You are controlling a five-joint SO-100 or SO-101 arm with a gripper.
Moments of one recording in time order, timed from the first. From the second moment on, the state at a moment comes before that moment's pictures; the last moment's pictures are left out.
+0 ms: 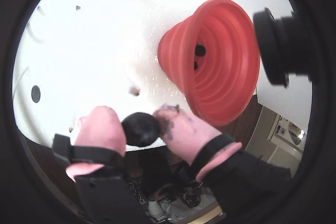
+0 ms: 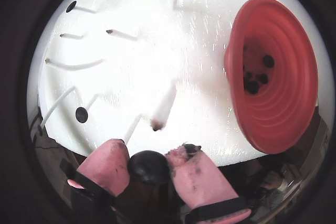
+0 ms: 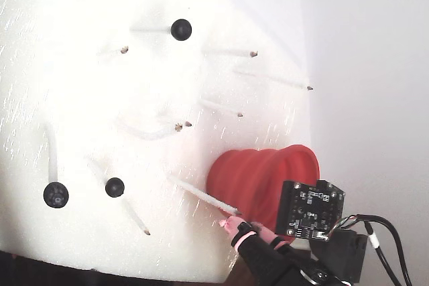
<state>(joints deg) 12.0 127.1 153.0 8.6 -106.3</state>
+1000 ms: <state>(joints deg) 20.2 128.6 148.5 9.1 -106.9</state>
